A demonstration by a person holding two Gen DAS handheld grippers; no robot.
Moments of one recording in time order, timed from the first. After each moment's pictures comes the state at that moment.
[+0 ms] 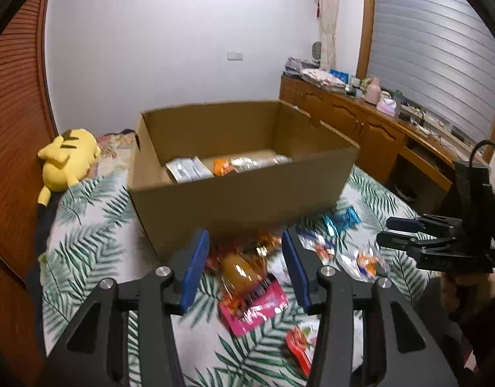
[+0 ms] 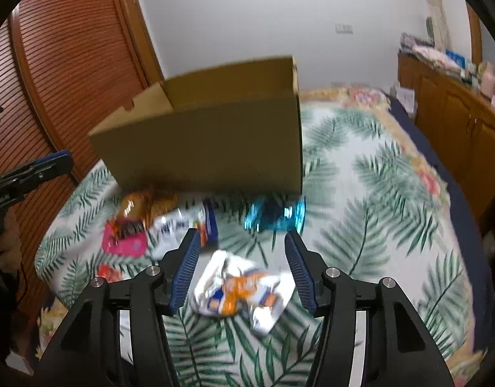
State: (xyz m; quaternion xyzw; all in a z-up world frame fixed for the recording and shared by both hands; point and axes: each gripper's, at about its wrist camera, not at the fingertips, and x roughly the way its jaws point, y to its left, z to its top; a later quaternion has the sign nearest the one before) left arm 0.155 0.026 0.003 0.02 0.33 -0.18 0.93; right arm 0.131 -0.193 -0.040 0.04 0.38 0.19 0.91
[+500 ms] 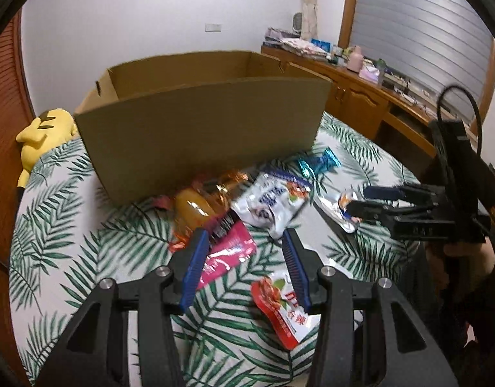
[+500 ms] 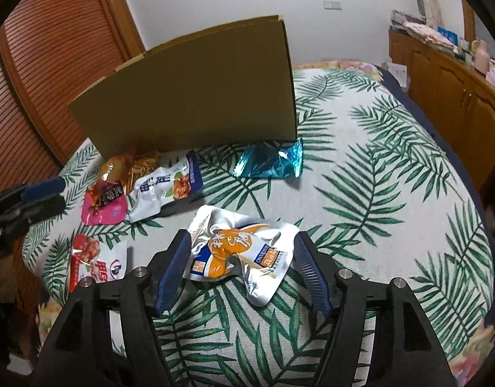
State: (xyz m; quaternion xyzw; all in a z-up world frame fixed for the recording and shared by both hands) left arm 0.131 -0.004 -0.048 0.04 0.38 -0.22 0.90; right arm 0.126 -0.188 -0.081 0.04 0.42 0.17 0.89
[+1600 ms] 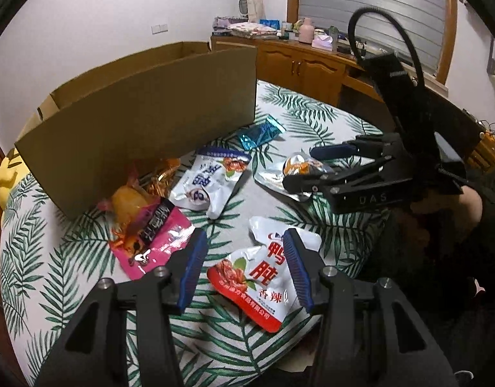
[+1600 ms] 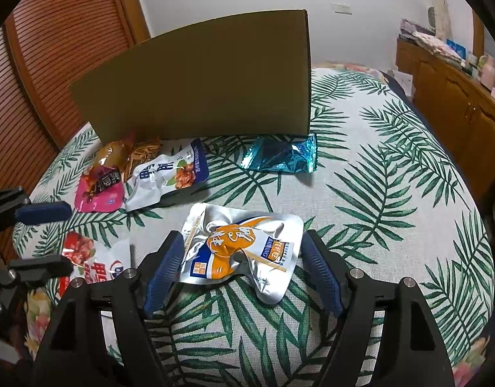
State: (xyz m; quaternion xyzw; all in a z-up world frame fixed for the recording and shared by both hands) left arm 0.102 -0.039 -0.053 0.12 0.38 -0.30 0.87; right arm 0.127 -0.175 -0.089 0.01 0.41 0.17 0.89
